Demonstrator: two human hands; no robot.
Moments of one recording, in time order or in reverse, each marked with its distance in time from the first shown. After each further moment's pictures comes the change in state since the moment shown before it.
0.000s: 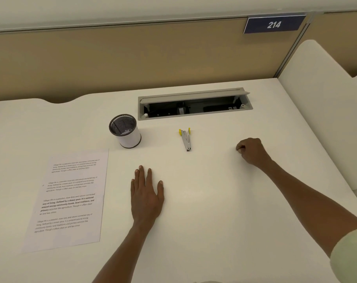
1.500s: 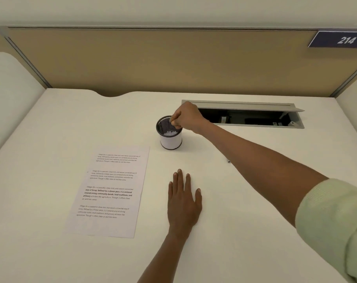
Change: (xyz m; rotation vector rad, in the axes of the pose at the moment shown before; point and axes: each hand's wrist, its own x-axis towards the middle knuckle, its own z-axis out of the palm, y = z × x) left_hand 0.000 0.002 0.001 -0.027 0.007 -0.006; right_hand 0.081 -0.372 0.038 0.471 -0.326 -0.158
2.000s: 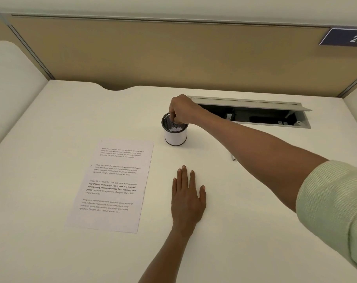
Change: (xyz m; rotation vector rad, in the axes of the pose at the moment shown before) left_hand -0.001 -0.001 0.002 -0.015 0.040 0.009; right_hand 0.017 -0.024 0.012 -0.667 -0.138 -0.283
